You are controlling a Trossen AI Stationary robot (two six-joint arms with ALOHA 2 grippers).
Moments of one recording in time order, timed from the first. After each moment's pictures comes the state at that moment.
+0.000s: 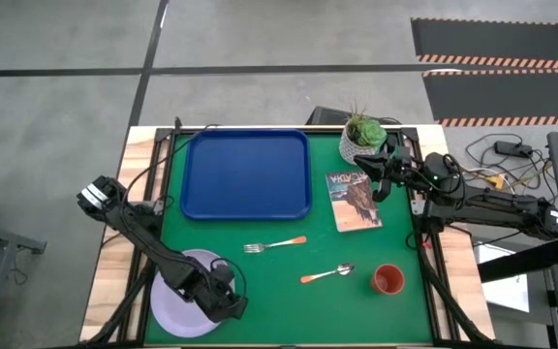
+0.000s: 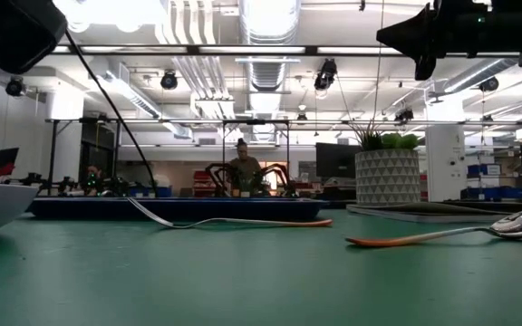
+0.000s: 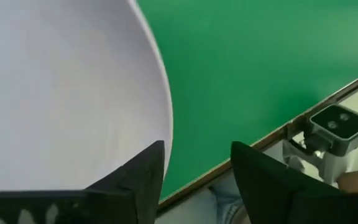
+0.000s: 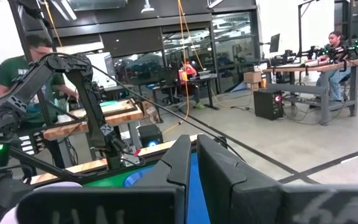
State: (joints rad) left arm -0.72 1.65 1.07 -0.46 -0.02 -1.93; right arm -0.38 0.61 0.32 0.45 -0.10 0.16
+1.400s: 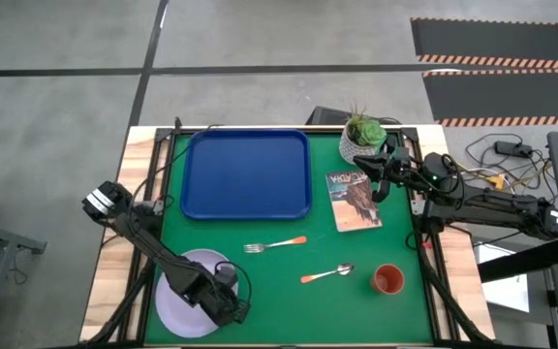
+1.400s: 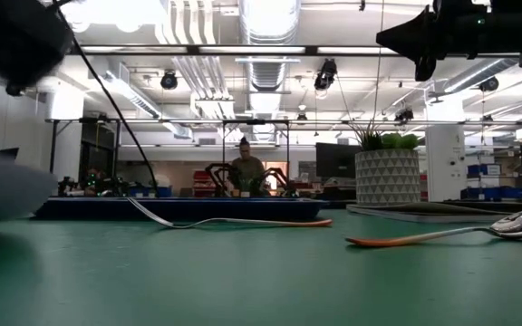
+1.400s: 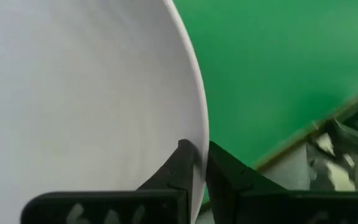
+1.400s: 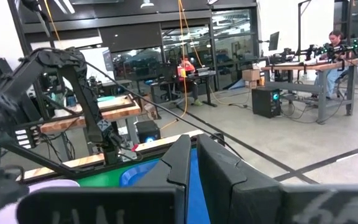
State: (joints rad) left arm -0.72 1.71 1.13 -0.51 -0.01 -1.85; right arm -0.38 0.61 0.32 0.43 -0.10 0.14
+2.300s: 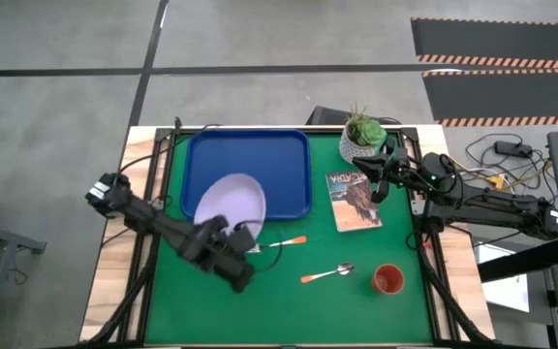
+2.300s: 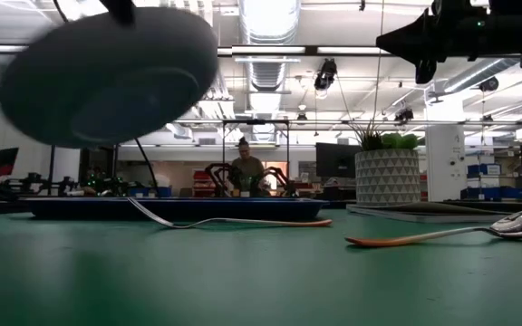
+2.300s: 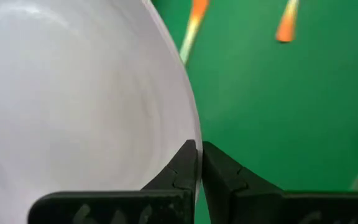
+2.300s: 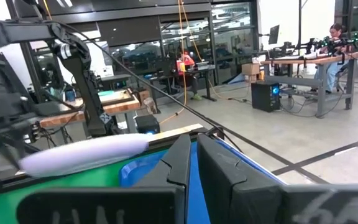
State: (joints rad) left arm -0.49 1.69 1.62 -1.27 -0.34 -0.94; right arm -0.38 0.61 0.32 0.40 -0.10 0.14
